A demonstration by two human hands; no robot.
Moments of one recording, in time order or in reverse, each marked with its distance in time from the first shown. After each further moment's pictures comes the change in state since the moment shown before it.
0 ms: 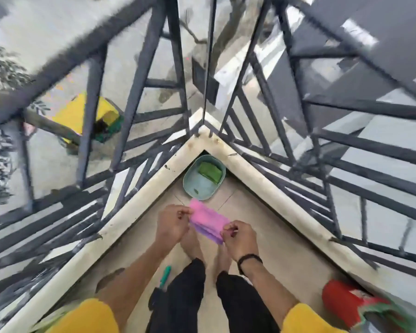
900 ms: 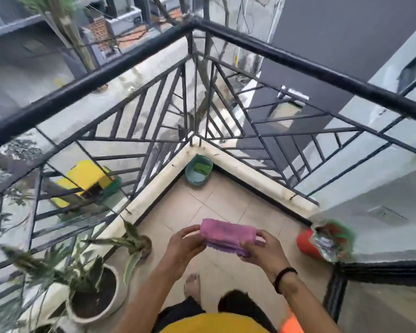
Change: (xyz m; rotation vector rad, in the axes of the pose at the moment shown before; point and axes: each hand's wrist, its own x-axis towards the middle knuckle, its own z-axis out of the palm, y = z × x) left_hand -0.572 -0.035 -0.053 -0.865 -0.242 -0.175; right_hand -0.537 0.211 -0.052 0.701 -0.054 -0.080
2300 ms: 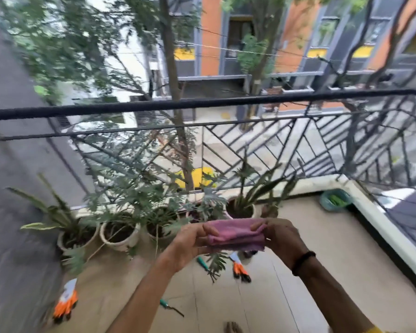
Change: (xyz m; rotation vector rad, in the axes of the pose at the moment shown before) left_hand -0.667 -0.338 -0.377 -0.262 0.323 0.347; right_hand -0.557 0.313 0.246 -0.258 -0.835 -0.287
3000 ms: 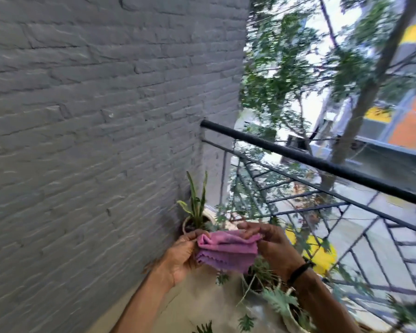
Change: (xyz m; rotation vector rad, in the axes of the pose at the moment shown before) left_hand -0.139 0.043 -0.212 -0.601 0.643 0.546; right_hand 0.110 -0.021 0.346 -0.152 -1.170 -0.213
